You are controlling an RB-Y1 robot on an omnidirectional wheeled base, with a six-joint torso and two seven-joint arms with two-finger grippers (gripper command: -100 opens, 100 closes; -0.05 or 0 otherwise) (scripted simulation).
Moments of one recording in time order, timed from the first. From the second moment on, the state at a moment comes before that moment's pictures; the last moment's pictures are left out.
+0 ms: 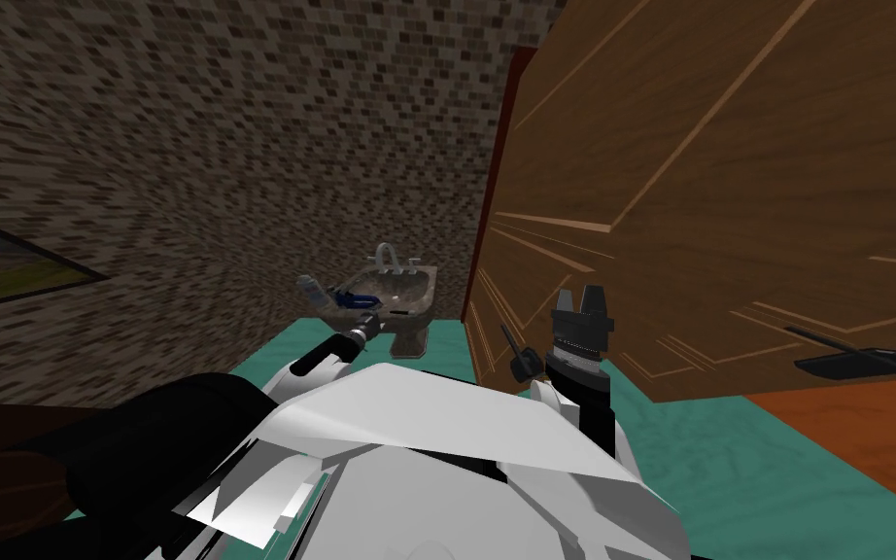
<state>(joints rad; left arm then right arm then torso) 0.75 0.28 0.16 -2.44 0.25 0.57 0.21 0.54 0.00 -0.01 -2.39 0.09 -0.49 0.05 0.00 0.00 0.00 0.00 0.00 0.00</state>
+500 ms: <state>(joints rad) 0.75 0.34 0.15 -2.44 0.30 0.67 0.25 0.54 0.00 -0.01 -2.39 0.09 -0.49 0.05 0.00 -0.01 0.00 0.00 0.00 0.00</state>
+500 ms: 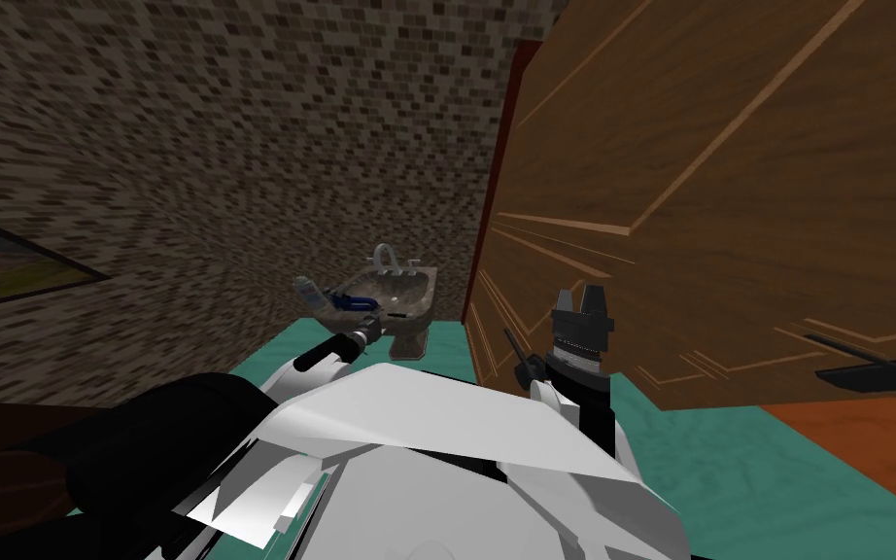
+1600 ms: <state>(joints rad) 0.72 0.56 0.12 -2.48 0.42 0.95 0.37 0.54 -0.01 -0.01 -2.39 0.09 -0.49 0.05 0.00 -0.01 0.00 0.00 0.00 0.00</state>
